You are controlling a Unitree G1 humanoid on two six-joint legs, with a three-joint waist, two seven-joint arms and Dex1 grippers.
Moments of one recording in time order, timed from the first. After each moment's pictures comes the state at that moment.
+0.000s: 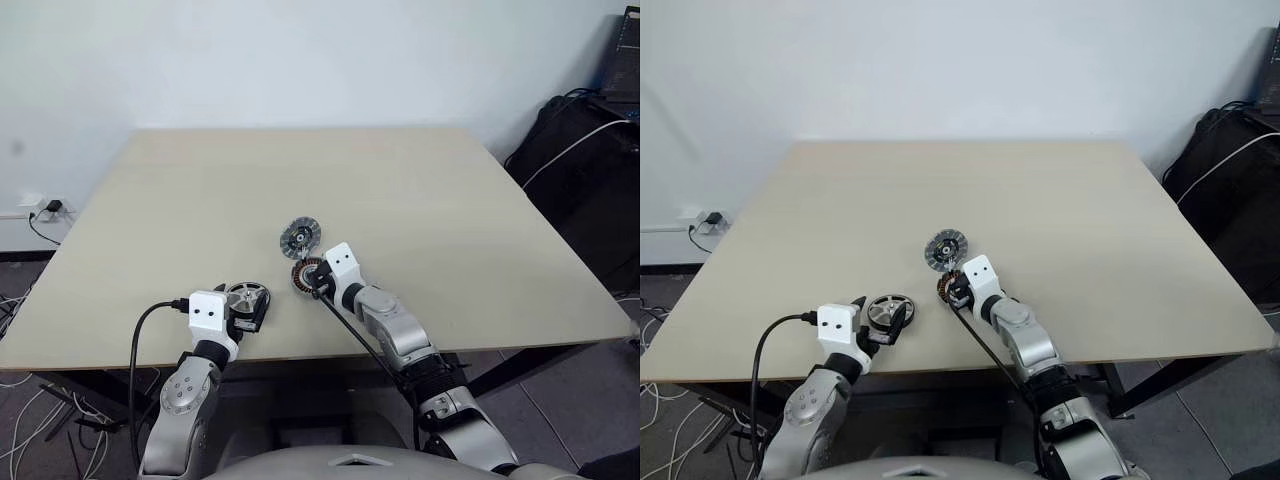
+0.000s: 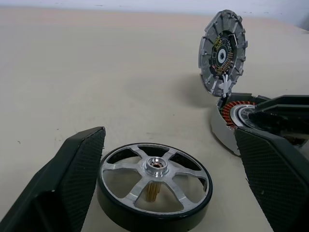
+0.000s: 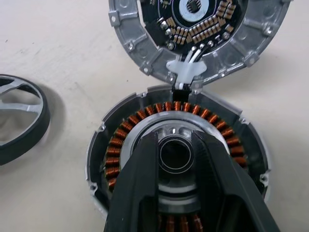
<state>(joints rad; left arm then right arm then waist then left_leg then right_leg) 0.33 0.10 -0.07 -0.25 -0.12 0.10 -0.20 -0.32 -0.02 0.24 0.33 0.02 0.38 0.36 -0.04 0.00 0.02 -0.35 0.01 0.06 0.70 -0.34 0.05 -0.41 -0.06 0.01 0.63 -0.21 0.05</state>
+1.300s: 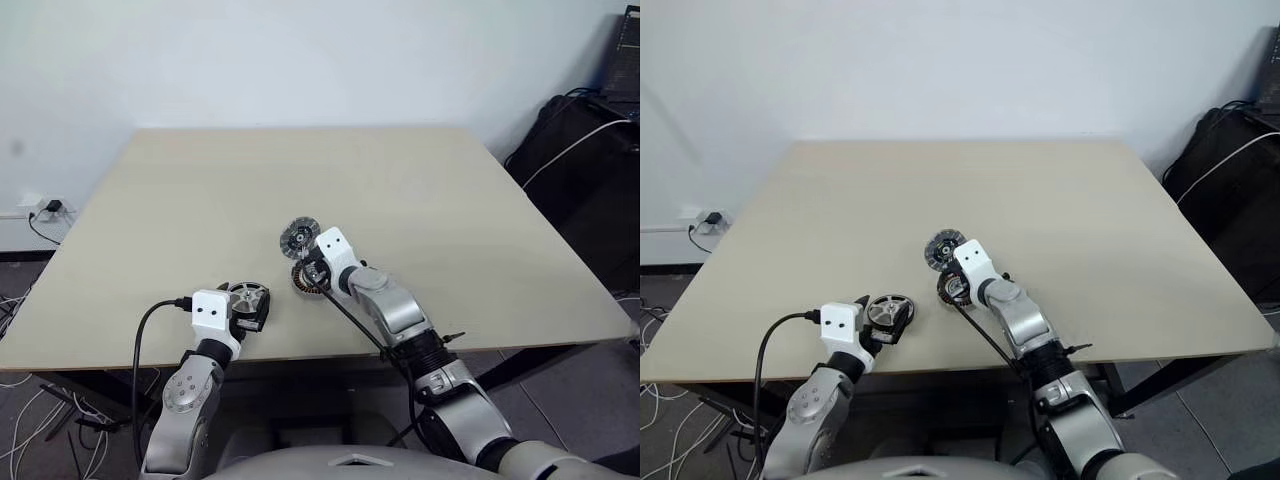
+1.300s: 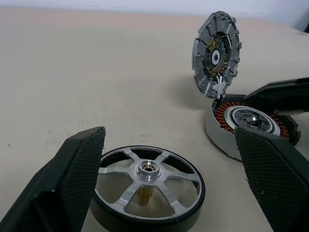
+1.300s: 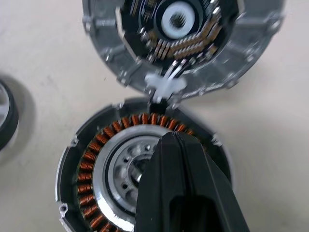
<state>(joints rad) 0.32 0.10 -0.08 -0.25 -0.12 0.11 -0.20 -0.45 -0.03 0.28 0.30 -0.05 0.65 0.32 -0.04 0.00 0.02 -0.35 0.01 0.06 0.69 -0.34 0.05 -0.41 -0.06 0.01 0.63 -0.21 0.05</state>
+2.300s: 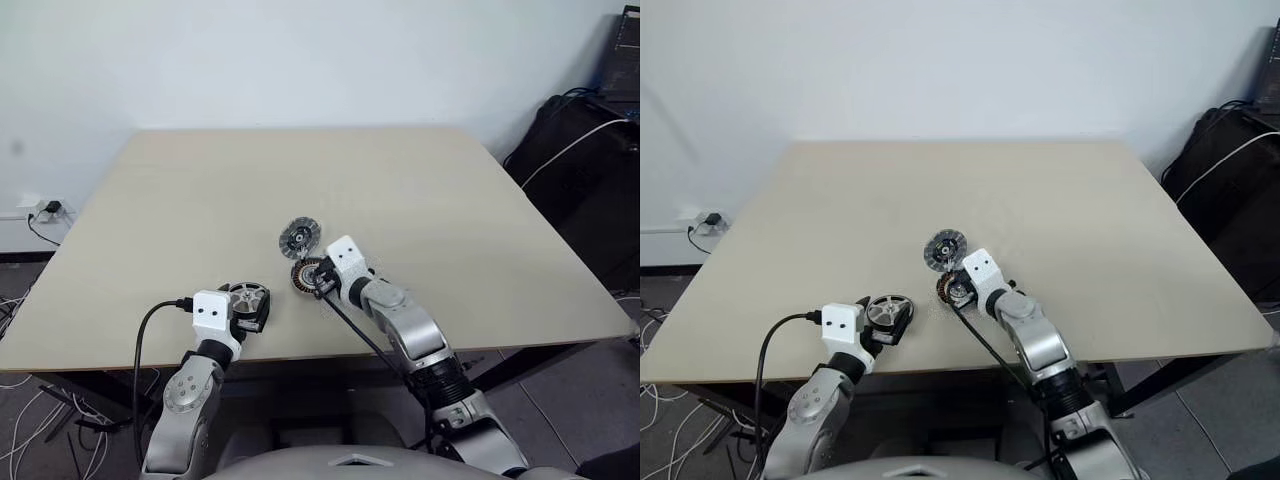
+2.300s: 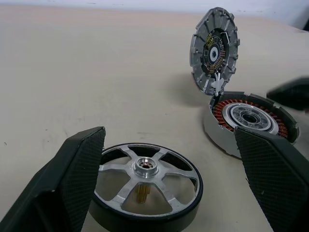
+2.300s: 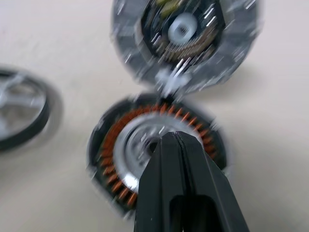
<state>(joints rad) 0.32 0.10 -0.08 -0.24 -0.12 0.10 -0.20 -0.29 -0.07 0.27 0.06 -0.03 0.60 0.34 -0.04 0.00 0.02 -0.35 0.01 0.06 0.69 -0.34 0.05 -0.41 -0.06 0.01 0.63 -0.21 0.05</state>
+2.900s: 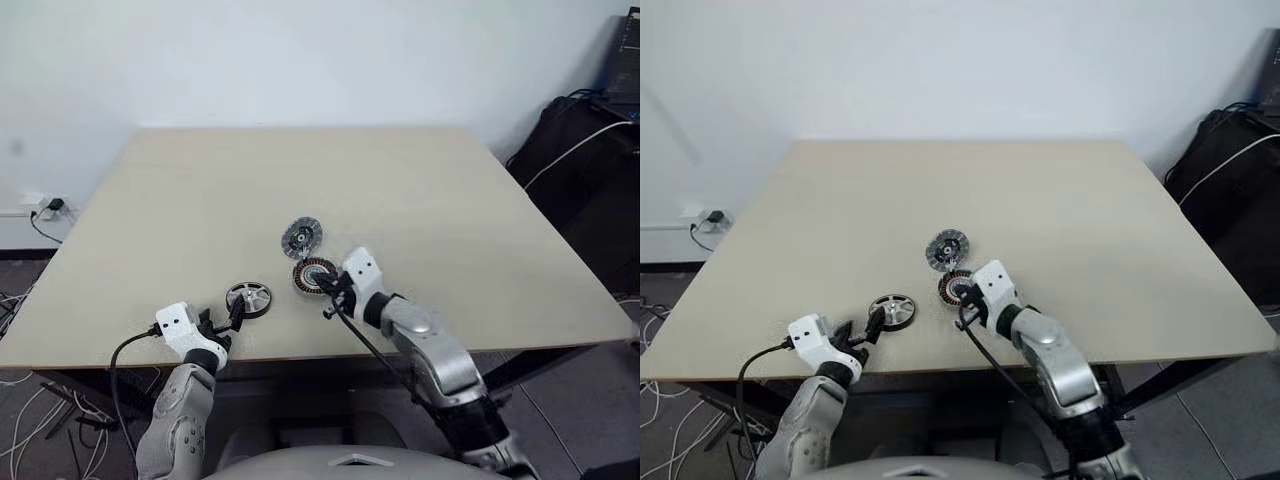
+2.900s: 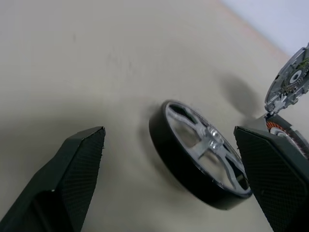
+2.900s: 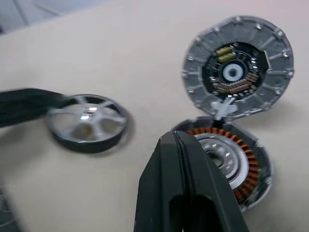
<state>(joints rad) 0.33 -0.06 0.15 -0.25 -0.51 0.37 -0.12 -0.05 -0.20 0.25 -0.25 0.16 0.51 0.54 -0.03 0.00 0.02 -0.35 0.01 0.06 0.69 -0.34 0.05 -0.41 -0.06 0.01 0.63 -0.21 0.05</state>
